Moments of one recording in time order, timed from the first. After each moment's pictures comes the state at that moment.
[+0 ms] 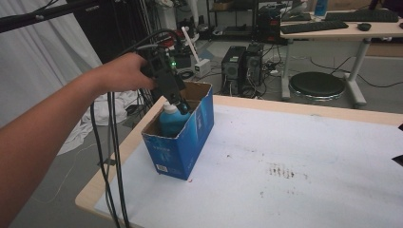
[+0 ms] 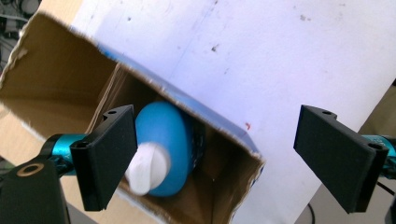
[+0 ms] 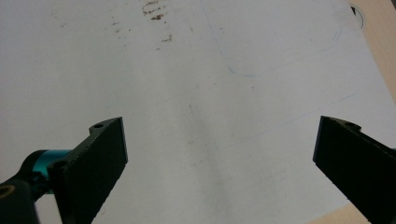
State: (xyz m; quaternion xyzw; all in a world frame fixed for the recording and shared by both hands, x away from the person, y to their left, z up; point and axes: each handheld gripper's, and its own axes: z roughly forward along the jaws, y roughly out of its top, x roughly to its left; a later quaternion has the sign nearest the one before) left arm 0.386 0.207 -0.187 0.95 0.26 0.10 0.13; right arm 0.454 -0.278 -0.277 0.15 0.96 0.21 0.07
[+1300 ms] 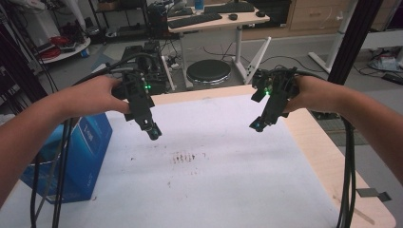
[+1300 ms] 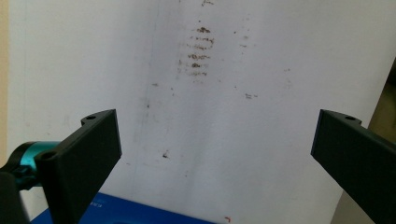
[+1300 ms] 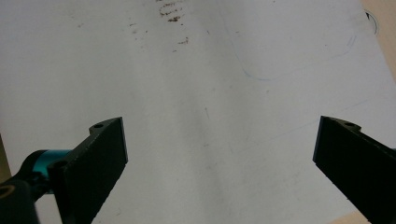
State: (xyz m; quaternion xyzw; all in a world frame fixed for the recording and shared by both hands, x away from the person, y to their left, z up) left arm 0.428 0.025 -0.245 0.99 0.12 0.04 0.08; right arm 0.437 -0.266 -0.276 0.14 0.97 0.21 0.07
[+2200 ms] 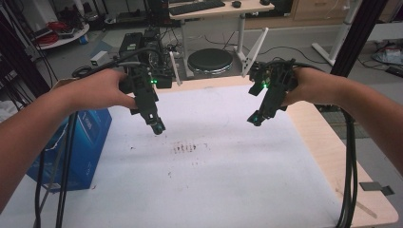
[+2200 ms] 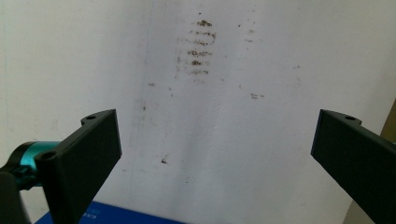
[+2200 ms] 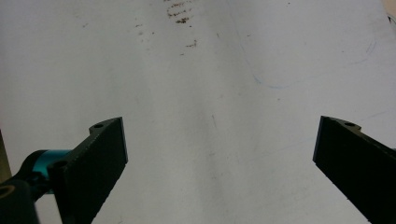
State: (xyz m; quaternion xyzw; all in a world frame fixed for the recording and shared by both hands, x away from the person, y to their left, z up) left arm 0.437 0.024 -0.264 0.99 0.12 0.03 0.07; right arm 0.442 -0.251 -0.284 0.12 0.97 0.20 0.06
